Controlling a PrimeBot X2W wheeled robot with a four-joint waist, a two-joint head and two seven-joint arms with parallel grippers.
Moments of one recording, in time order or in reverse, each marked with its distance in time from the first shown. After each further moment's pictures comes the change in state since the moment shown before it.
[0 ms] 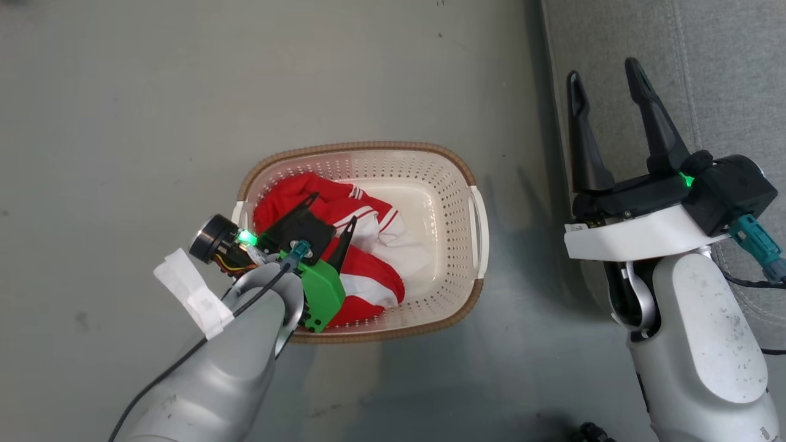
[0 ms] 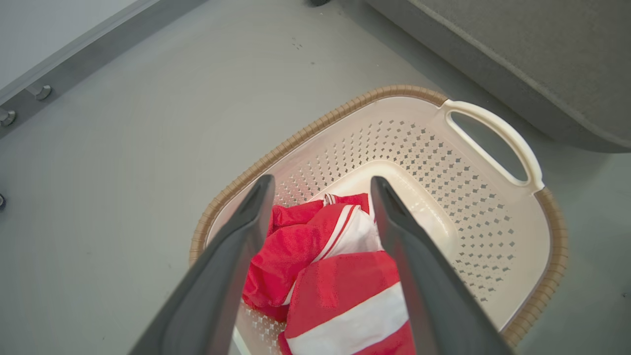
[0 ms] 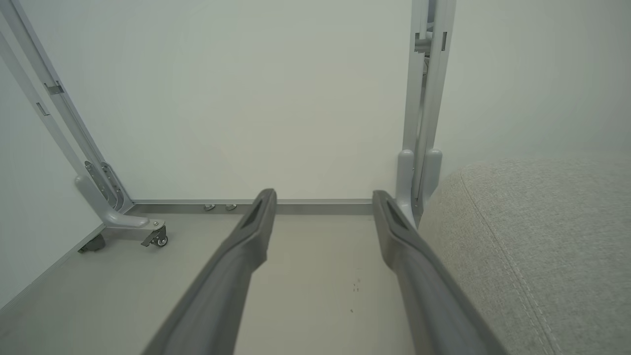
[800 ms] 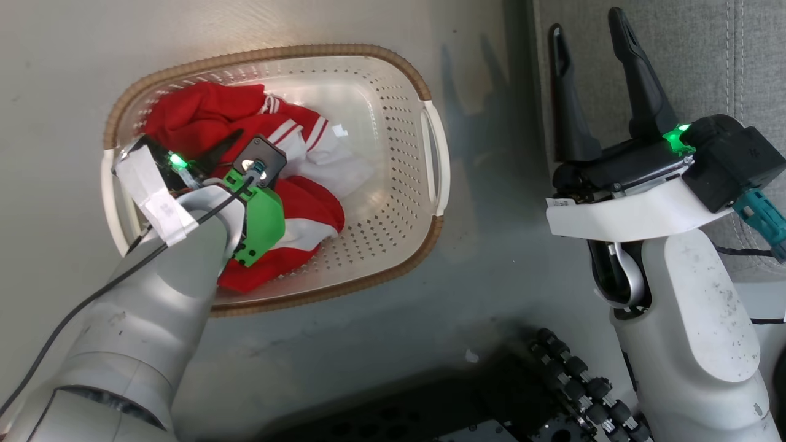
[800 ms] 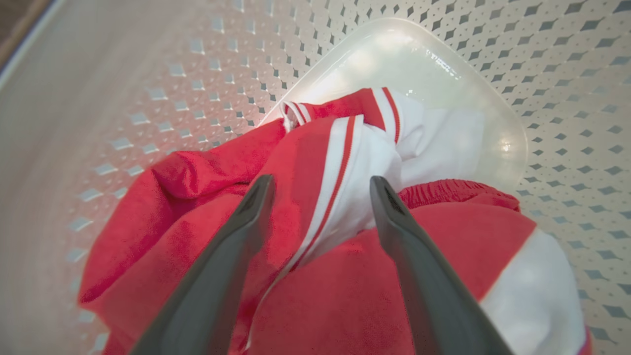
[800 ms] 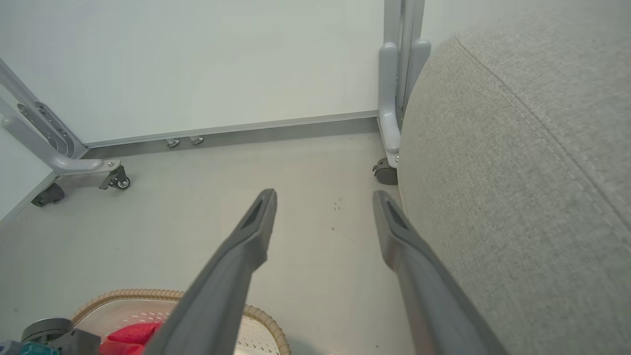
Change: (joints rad) left arm -0.311 0.056 -0.089 0.302 0.062 -0.001 0.075; right arm -0.089 0.013 0.061 -0.038 0.079 0.000 -0.004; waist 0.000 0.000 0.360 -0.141
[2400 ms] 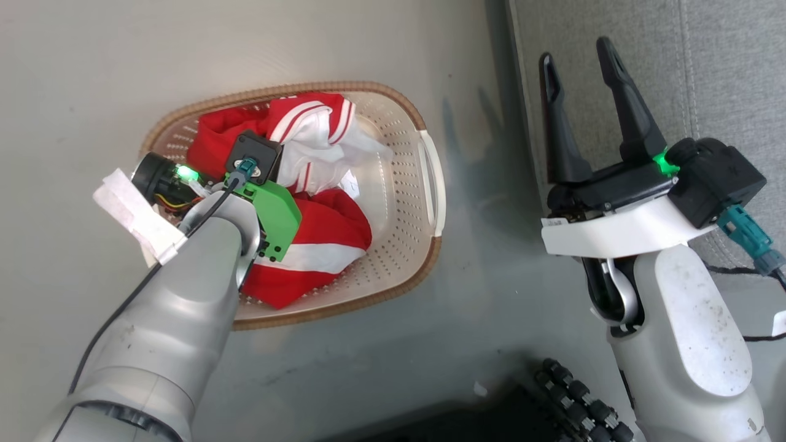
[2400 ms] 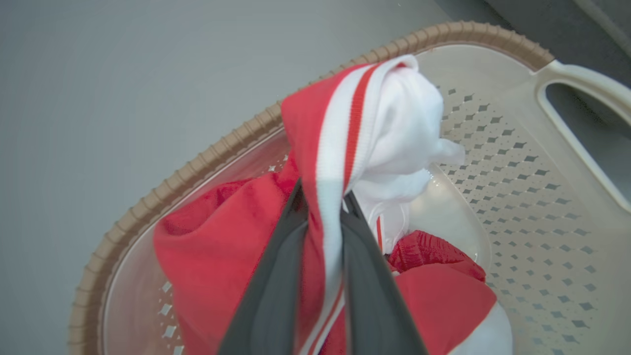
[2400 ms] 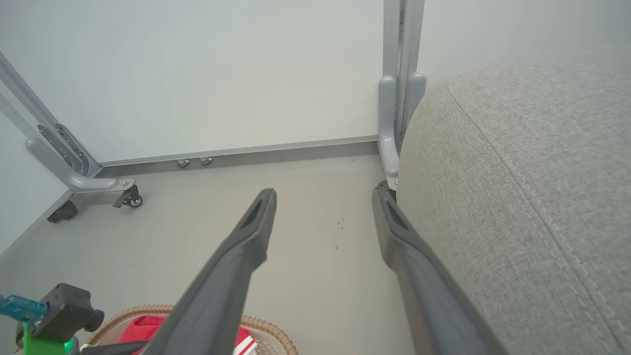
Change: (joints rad) left arm 0.047 -0.031 0.055 -0.056 -0.199 0.047 -0.065; right arm 0.046 0.002 0.006 0.019 -0.008 0.000 0.000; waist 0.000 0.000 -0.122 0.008
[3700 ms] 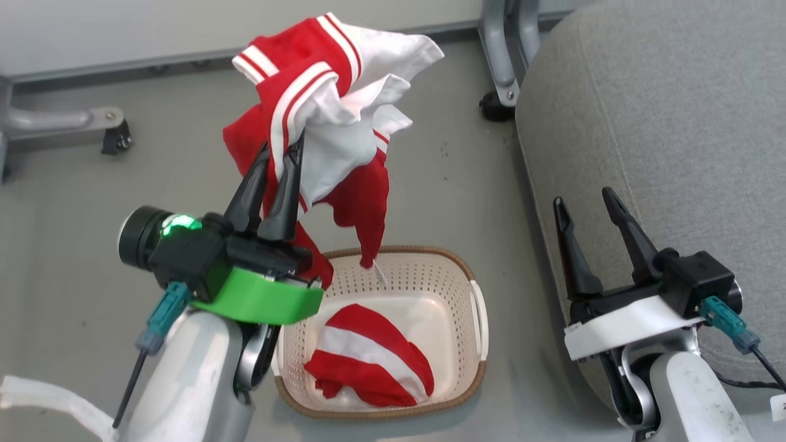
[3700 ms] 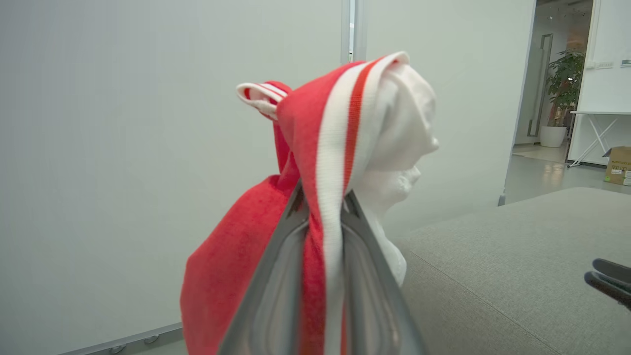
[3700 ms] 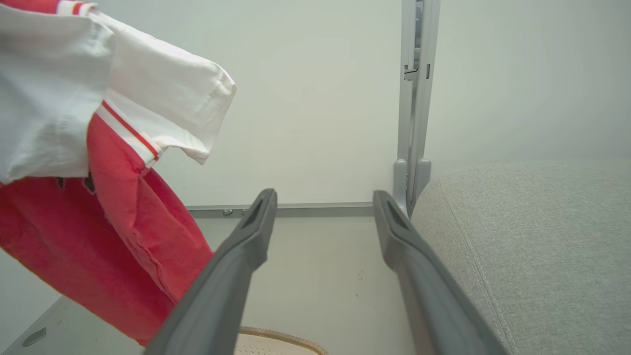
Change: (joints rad) left arm 0.573 0.057 0.251 -1.170 -0.089 0.010 -0.017; right arm 0.313 -0.011 -0.070 -0.011 -0.055 0.000 0.104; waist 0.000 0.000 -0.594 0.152
